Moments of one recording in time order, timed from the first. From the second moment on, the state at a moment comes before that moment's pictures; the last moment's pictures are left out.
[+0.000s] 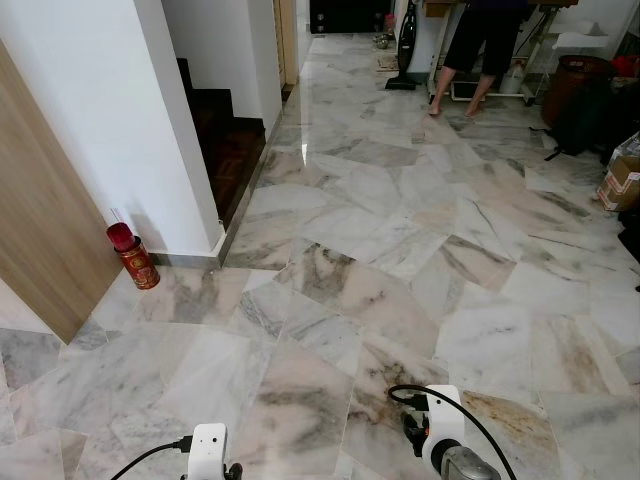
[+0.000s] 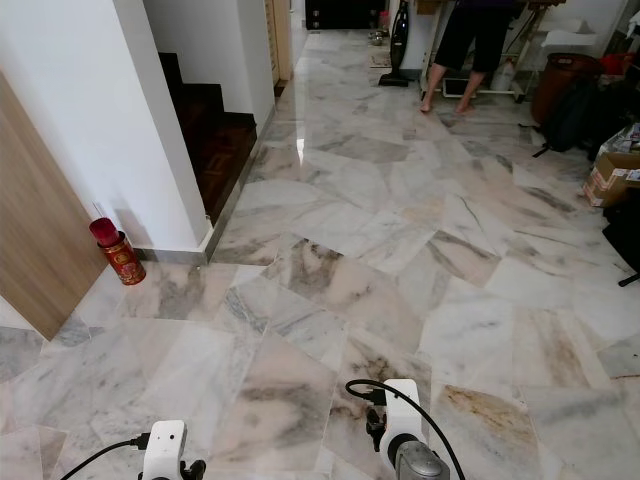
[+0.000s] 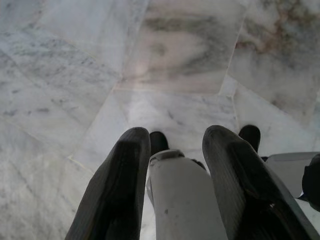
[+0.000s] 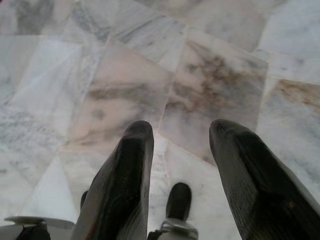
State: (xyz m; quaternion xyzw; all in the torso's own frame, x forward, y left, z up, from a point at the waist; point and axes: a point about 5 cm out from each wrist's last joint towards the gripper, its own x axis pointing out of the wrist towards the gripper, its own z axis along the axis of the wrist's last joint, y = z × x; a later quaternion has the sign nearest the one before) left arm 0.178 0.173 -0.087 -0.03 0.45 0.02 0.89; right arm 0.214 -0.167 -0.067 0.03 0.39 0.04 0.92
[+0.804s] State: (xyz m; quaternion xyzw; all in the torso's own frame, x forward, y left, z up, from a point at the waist) left arm 0.180 0.182 -0.085 0.00 0.44 0.03 0.90; right arm 0.212 -0.168 -0.069 0.02 0.40 0.04 0.91
